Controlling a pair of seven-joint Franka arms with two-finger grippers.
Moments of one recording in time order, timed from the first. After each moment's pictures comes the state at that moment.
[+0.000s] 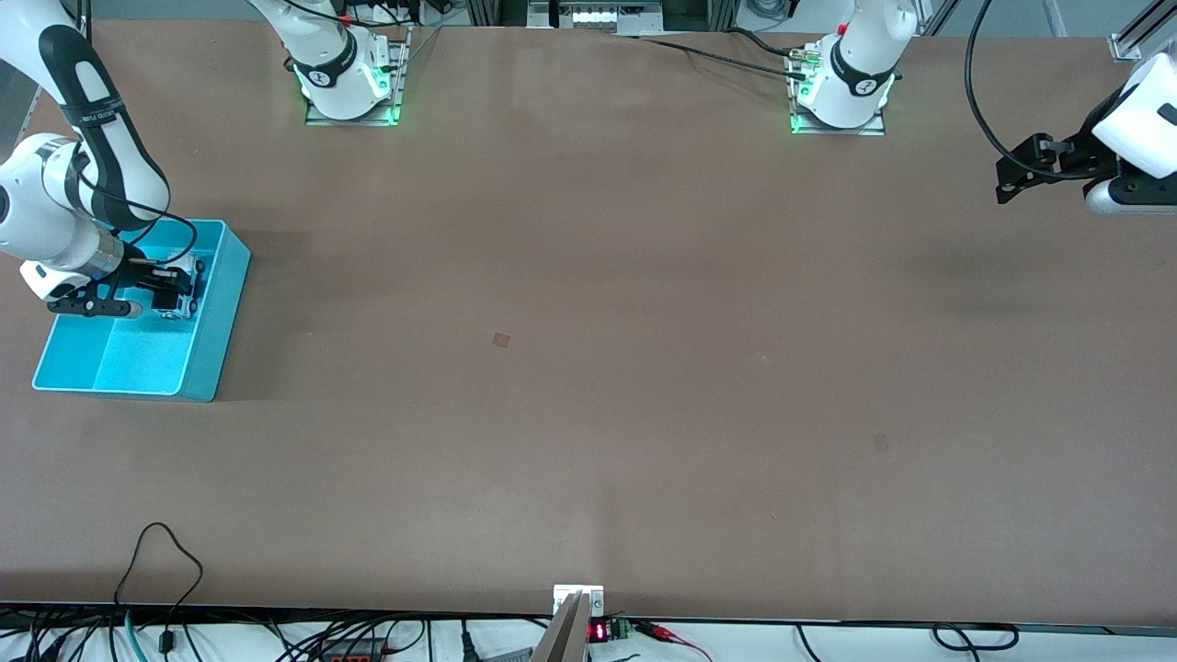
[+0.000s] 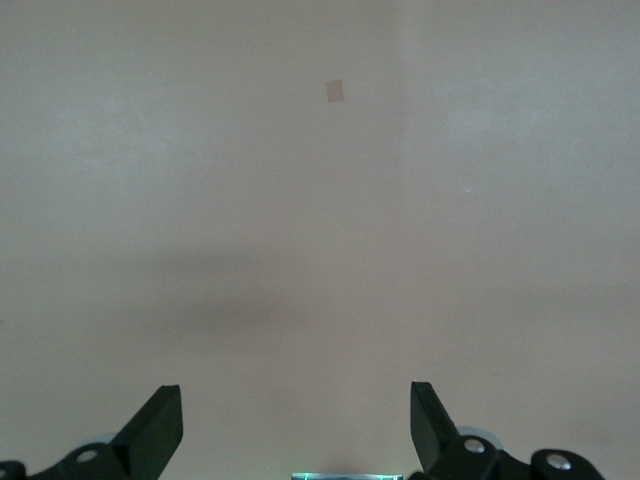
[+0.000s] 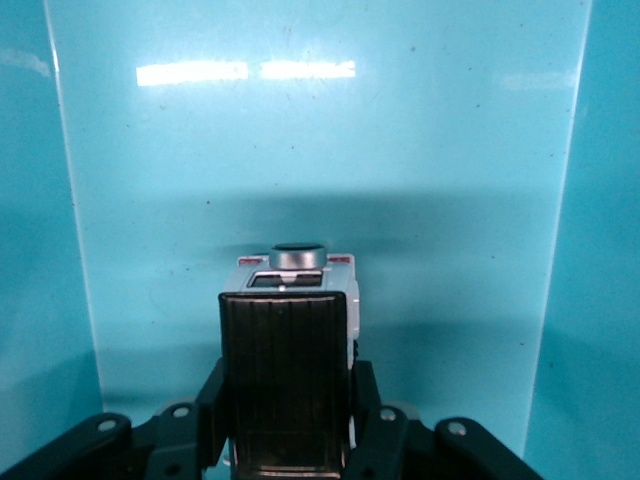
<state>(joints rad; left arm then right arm) -0.01 -0.08 -0.03 -1.65 0.06 1.50 -0.02 -0.50 0.34 0.05 -2.24 -0.19 2.52 -0.26</state>
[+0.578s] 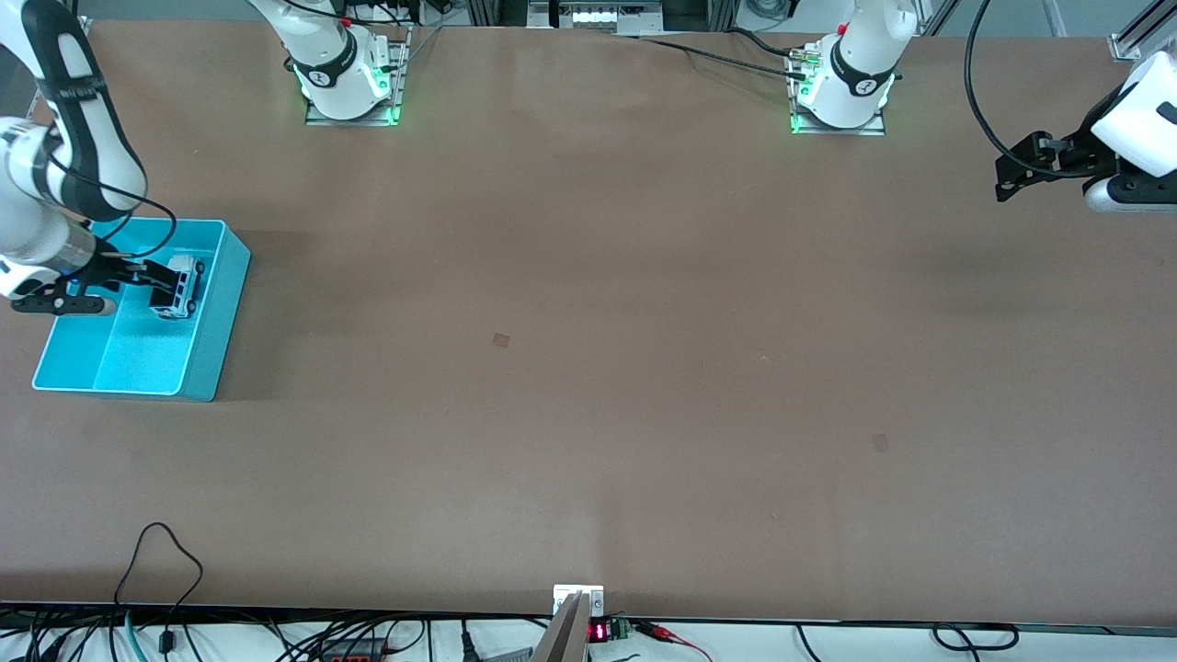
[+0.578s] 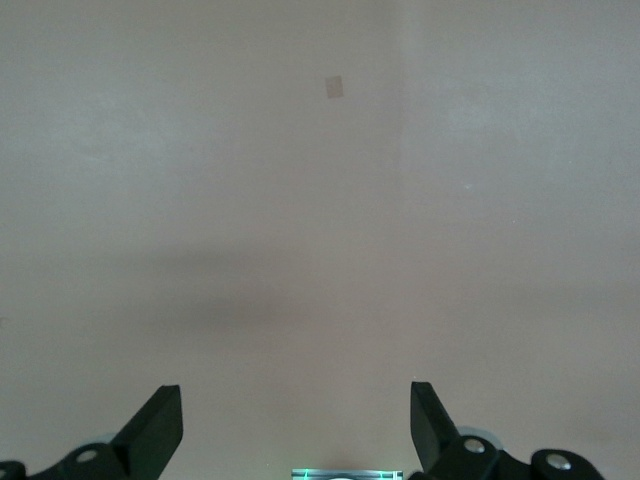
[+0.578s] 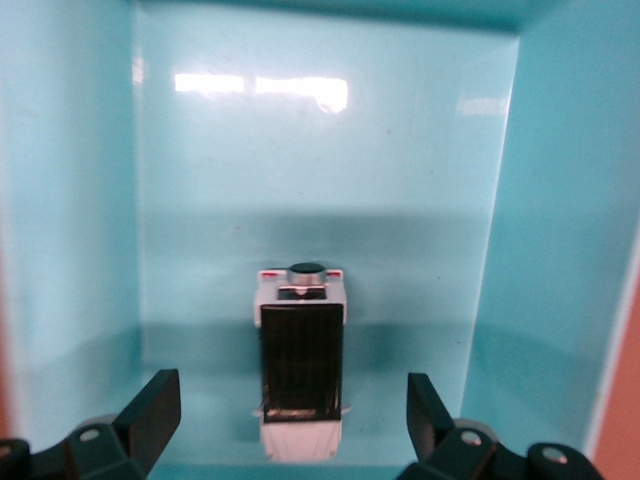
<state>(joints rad) -0.01 -0.08 -0.03 -1.64 0.06 1.49 -0.02 -0.48 0.21 0.09 -2.17 -0.20 2.34 -0.30</state>
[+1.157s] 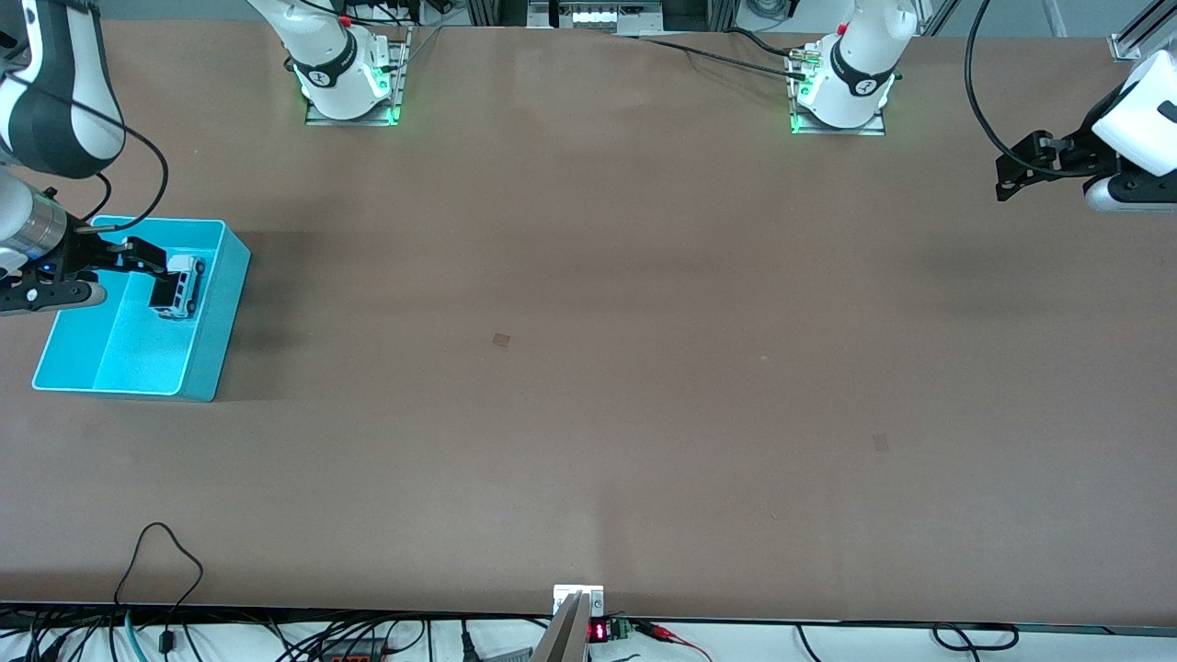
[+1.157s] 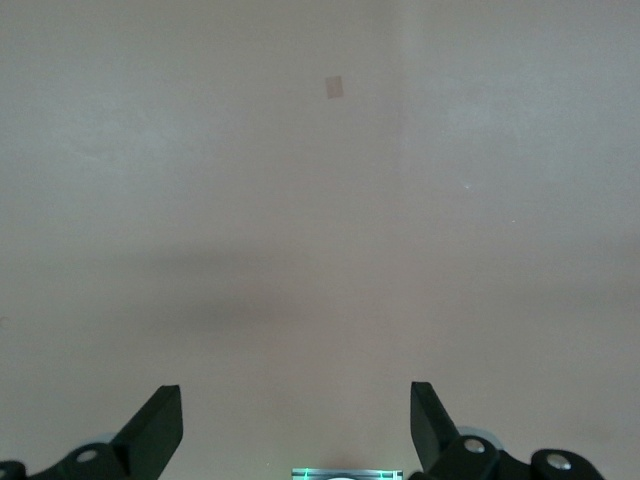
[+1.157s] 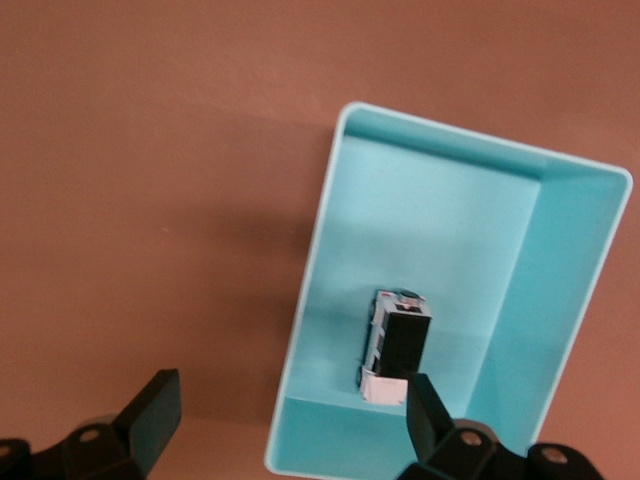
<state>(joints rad) -0.01 -0.08 -0.03 -1.64 0.06 1.49 -0.02 -0.28 0.05 0.11 -1.99 -0.11 2.02 -0.30</state>
